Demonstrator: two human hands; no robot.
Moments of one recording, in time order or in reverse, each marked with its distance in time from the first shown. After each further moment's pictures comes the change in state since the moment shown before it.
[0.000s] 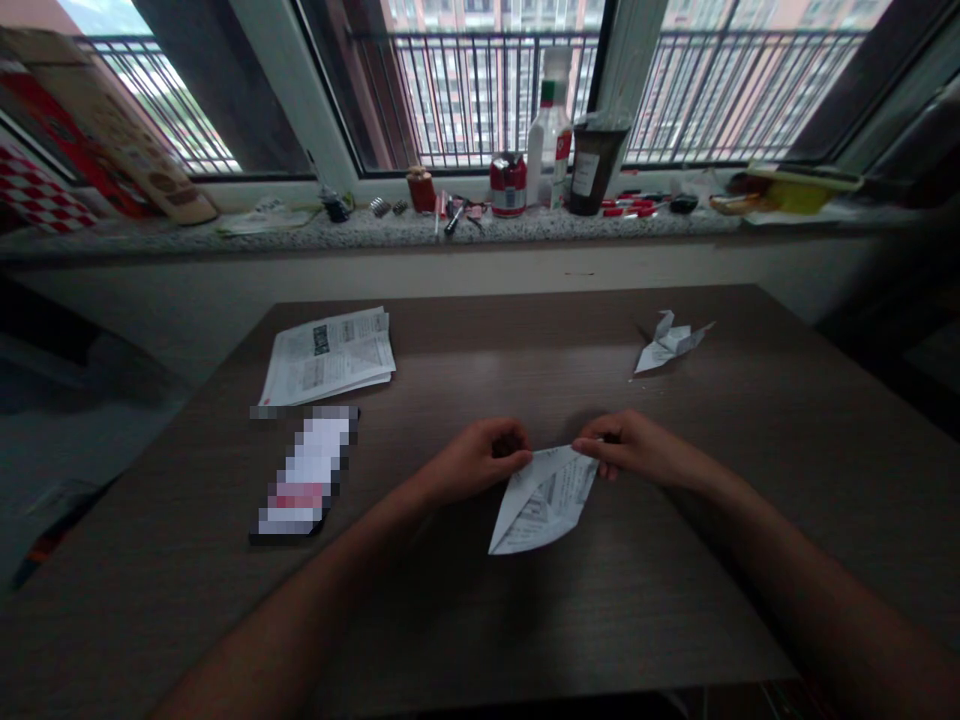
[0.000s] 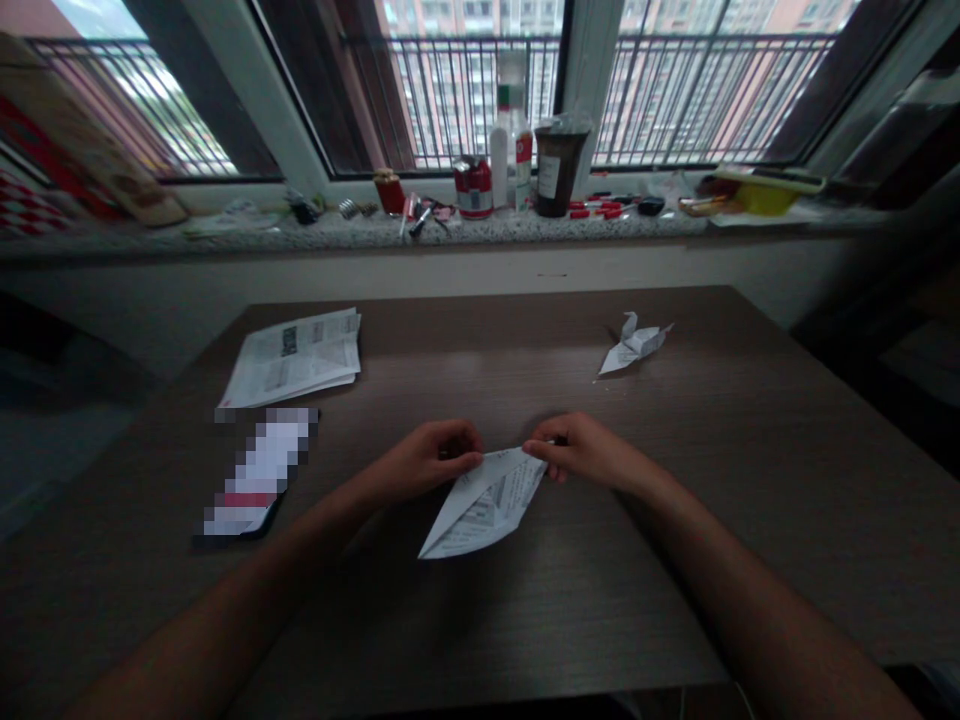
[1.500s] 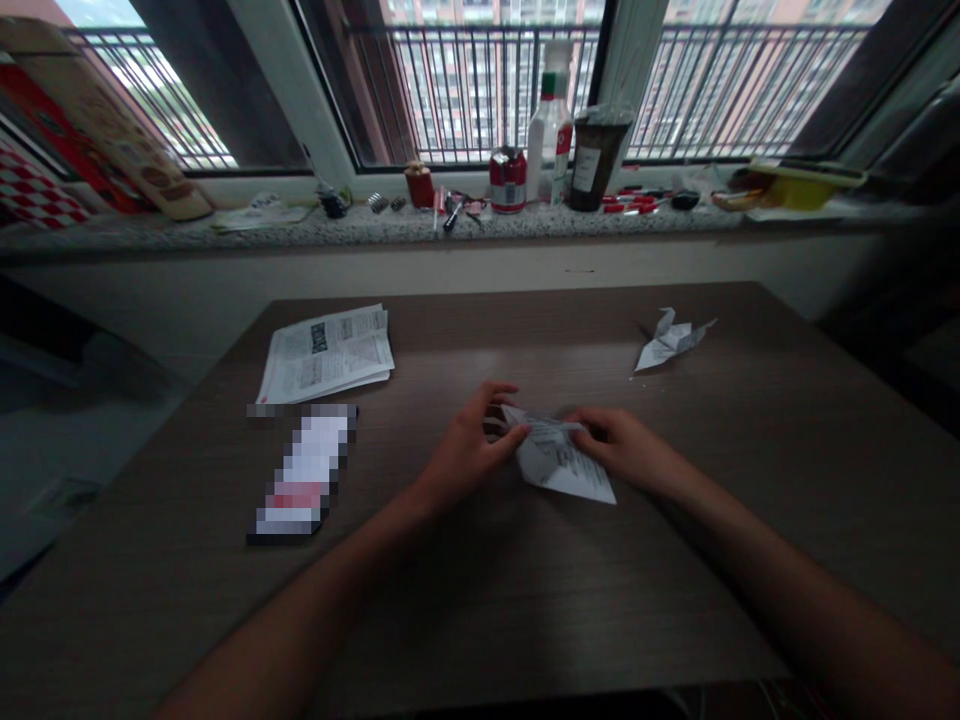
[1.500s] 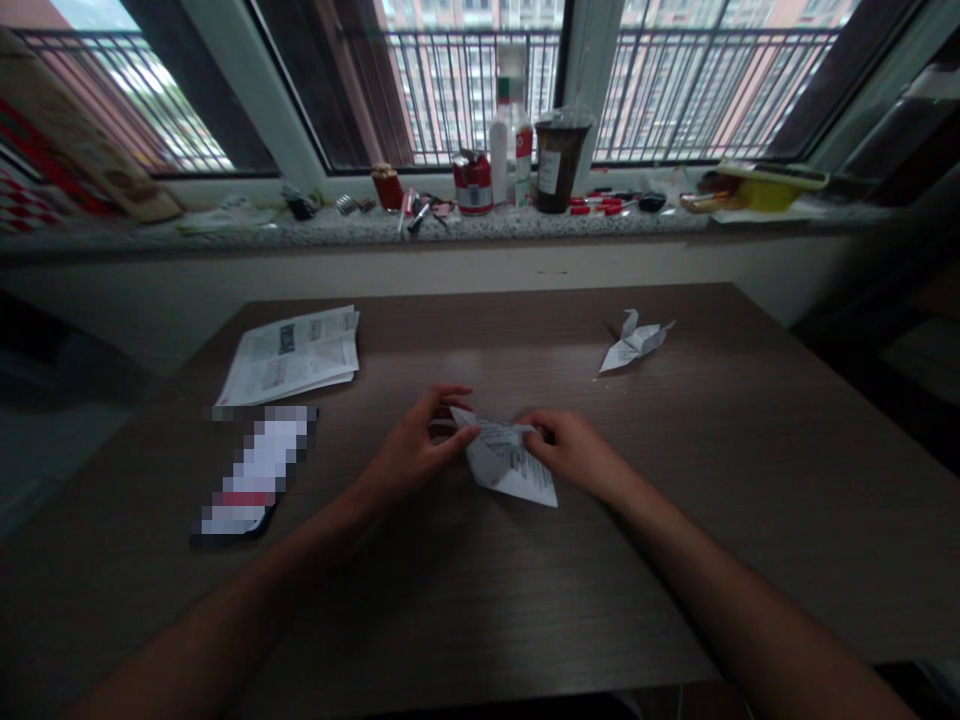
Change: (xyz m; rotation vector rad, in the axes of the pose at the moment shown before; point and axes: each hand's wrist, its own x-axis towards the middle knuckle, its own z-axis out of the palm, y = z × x) left_hand -0.002 0.004 0.006 0.015 0.401 0.101; right_hand 0.008 -0.008 0.020 -0.121 0.242 -0.044
